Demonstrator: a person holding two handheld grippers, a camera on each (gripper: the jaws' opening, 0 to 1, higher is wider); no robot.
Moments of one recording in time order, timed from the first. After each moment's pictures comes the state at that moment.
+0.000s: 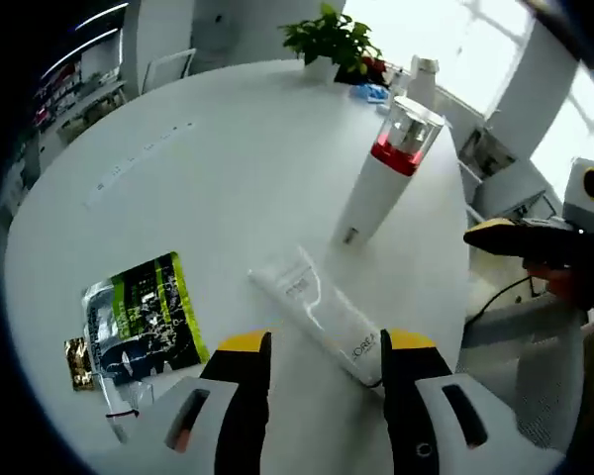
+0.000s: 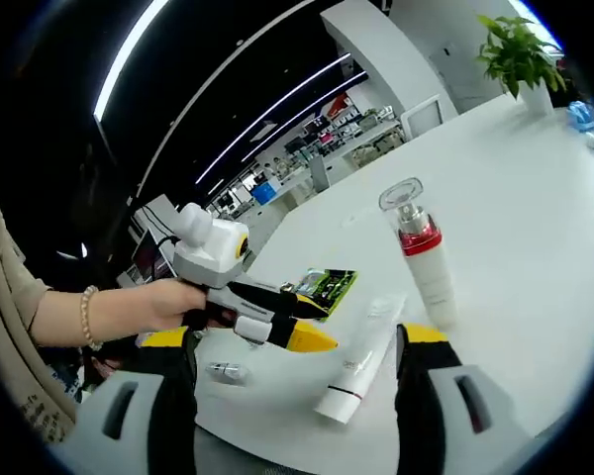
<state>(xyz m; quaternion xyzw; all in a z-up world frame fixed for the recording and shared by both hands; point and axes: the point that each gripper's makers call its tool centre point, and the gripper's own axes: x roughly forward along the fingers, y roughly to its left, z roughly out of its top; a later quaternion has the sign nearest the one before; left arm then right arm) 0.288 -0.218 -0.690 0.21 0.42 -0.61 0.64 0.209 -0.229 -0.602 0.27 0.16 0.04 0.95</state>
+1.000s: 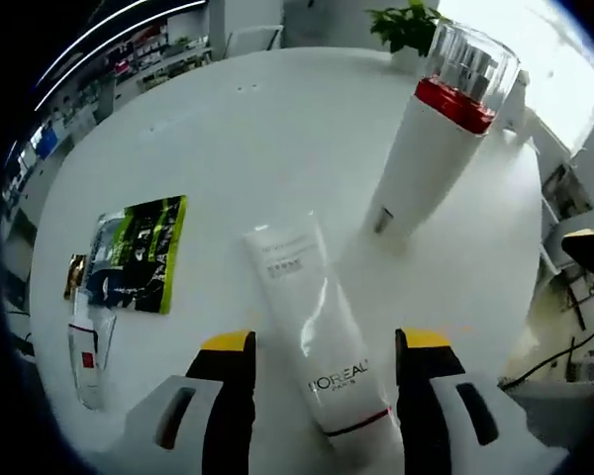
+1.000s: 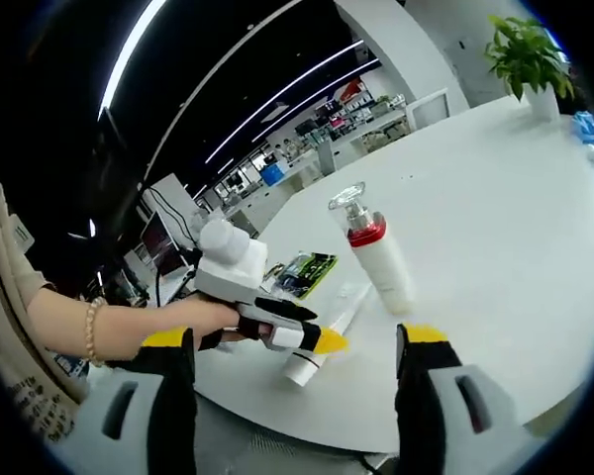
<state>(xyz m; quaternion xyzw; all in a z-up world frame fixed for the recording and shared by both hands) 0.266 -0.237 -0.739 0.21 0.45 -0.44 0.74 0.160 -0.275 -0.613 0.27 0.19 0.07 0.94</state>
